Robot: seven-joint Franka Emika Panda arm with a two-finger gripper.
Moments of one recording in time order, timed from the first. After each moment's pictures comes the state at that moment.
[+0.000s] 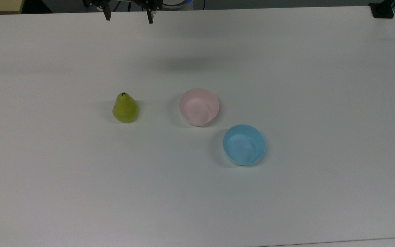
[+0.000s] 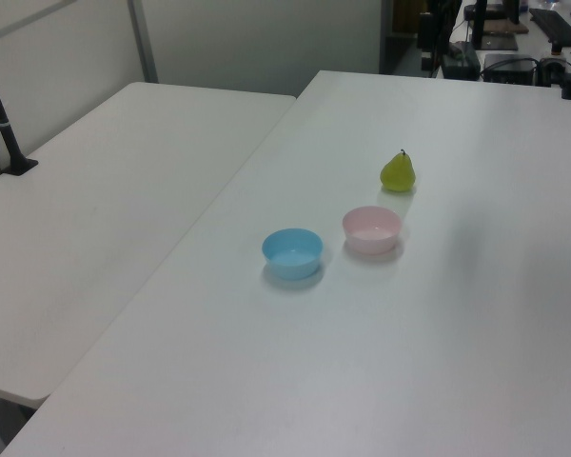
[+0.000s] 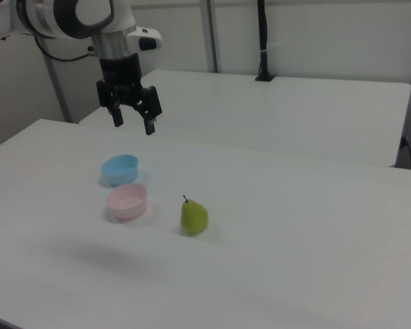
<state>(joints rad) 0.14 0.07 -0.21 -1.52 0.01 1.57 -0.01</state>
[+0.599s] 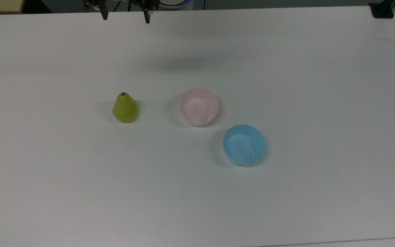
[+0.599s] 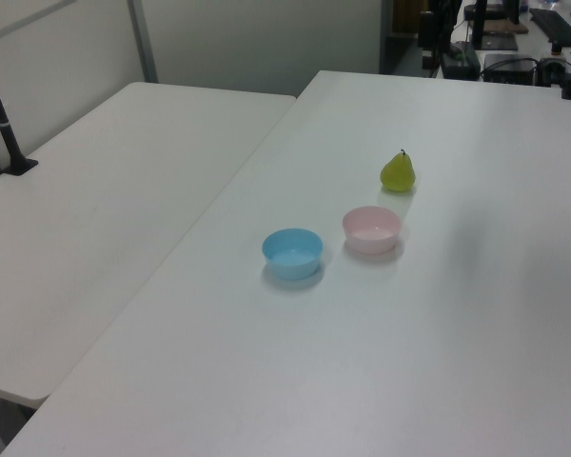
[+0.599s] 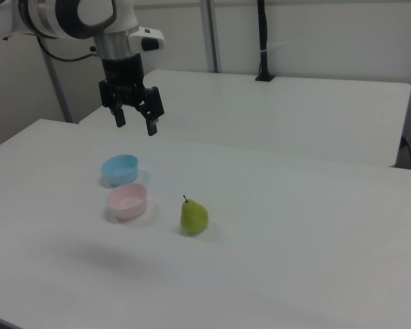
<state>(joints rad) 0.13 0.07 -0.22 -1.52 0.01 1.57 -0.01</state>
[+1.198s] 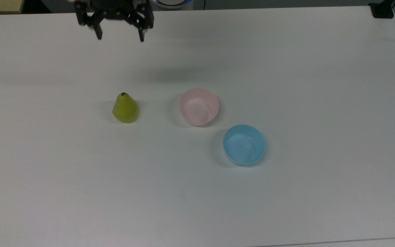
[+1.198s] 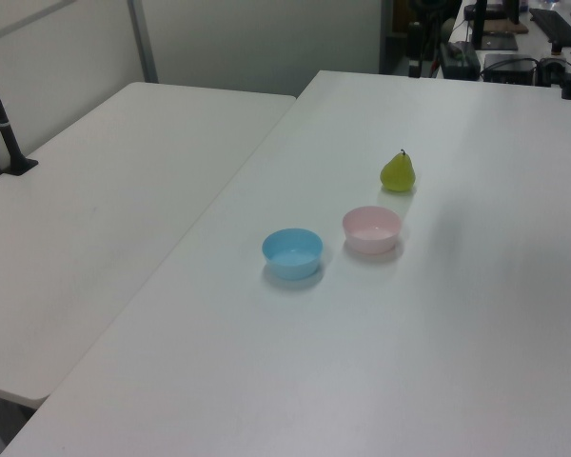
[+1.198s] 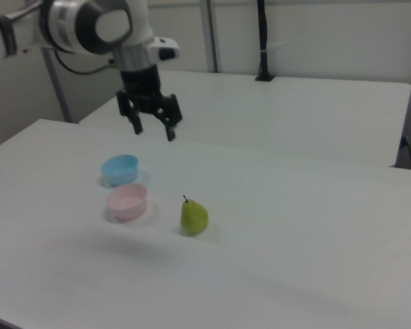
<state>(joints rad) 0.12 0.14 -0.24 -1.52 0.01 1.68 -0.11</state>
